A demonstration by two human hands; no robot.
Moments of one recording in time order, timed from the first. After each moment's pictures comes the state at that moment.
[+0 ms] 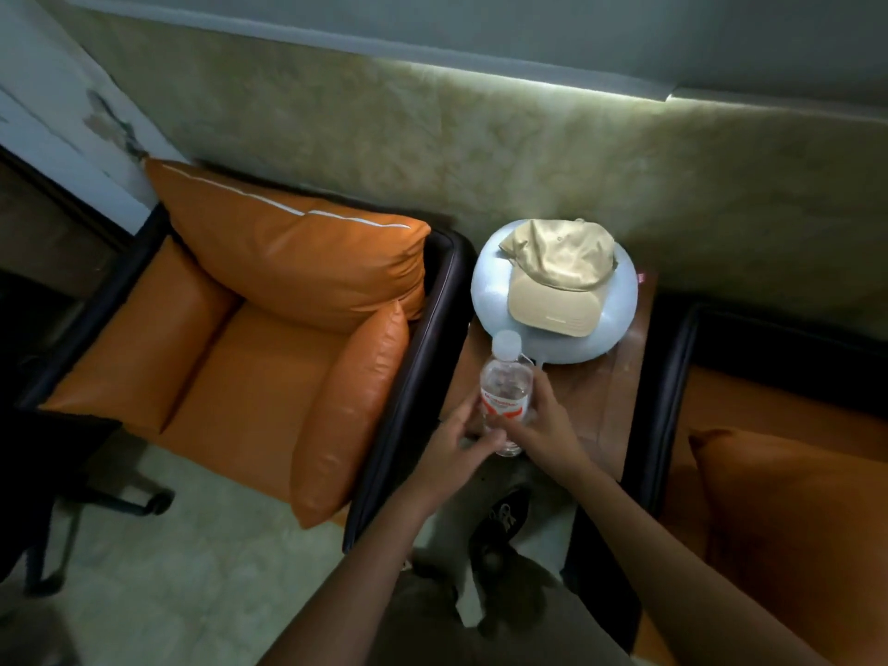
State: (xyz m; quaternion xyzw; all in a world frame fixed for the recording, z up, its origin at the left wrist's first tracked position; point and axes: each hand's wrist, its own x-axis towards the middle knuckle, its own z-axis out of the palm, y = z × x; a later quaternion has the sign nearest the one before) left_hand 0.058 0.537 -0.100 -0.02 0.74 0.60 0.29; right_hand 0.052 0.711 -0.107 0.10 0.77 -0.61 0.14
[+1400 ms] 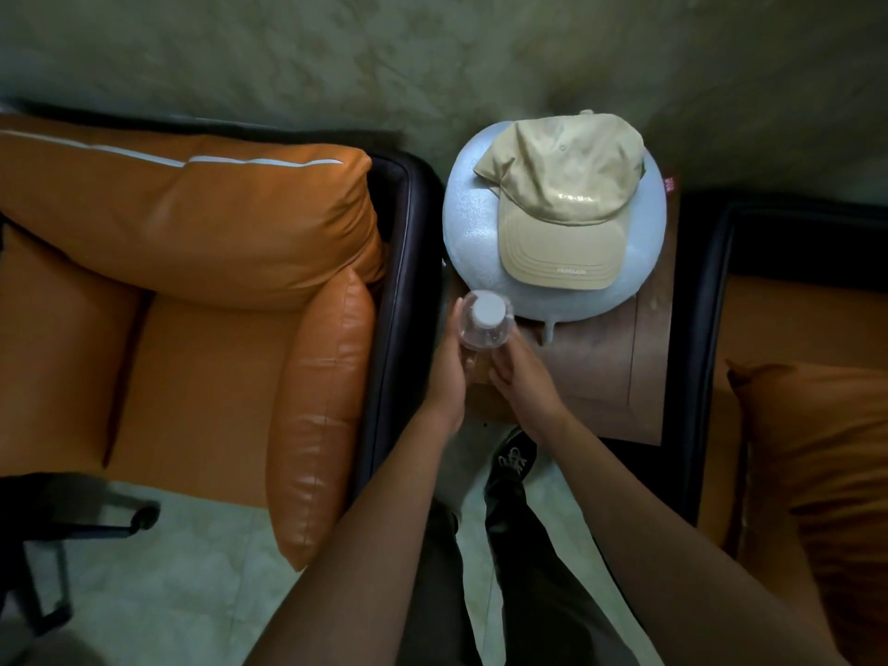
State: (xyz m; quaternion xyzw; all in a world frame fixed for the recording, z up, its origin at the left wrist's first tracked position) left_hand -0.067 0.575 -0.220 -0.28 0.57 0.70 0.33; right_hand -0.025 0.670 -0.225 0.30 0.63 -0.70 0.17
